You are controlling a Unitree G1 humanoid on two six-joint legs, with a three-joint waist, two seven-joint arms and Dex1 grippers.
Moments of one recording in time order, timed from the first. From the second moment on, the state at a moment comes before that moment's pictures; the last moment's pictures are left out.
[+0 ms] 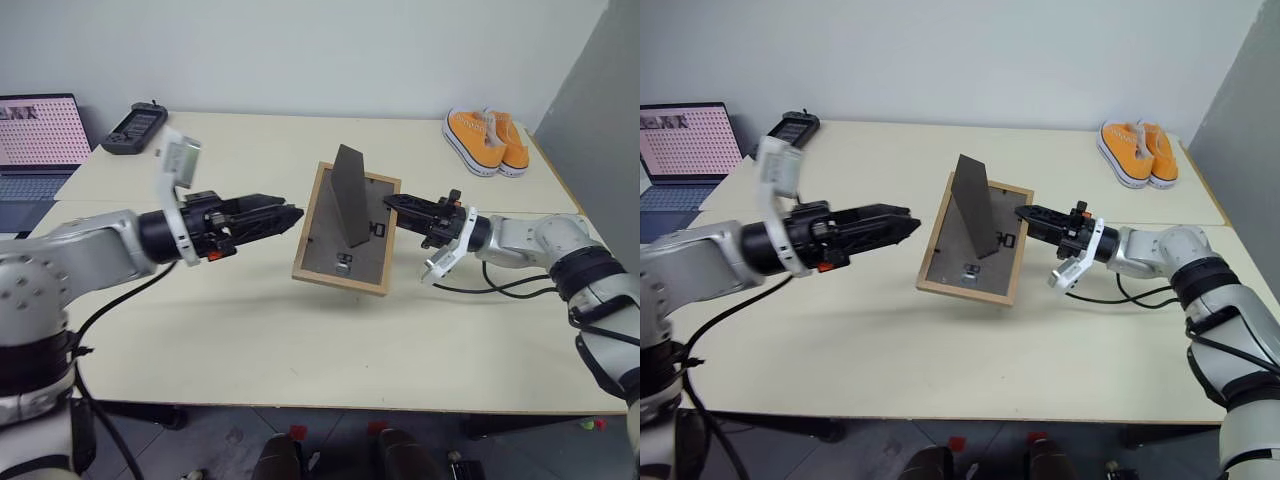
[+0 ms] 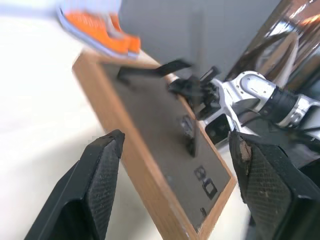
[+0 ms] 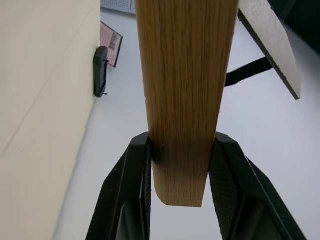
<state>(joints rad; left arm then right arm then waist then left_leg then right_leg) -0.52 0.92 0.35 -0.37 -1.41 1.10 -0.43 -1.12 -0.69 0.65 0.92 -1.17 -1.09 -0.74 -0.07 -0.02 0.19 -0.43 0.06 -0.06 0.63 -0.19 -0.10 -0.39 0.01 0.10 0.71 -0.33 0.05</state>
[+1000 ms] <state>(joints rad) 0.09 0.98 0.76 -0.74 -1.35 0.93 -0.46 -0.69 -0.28 0.18 0.46 0.46 0.08 1.11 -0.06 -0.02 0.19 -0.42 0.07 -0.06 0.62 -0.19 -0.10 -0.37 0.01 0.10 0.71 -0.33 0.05</state>
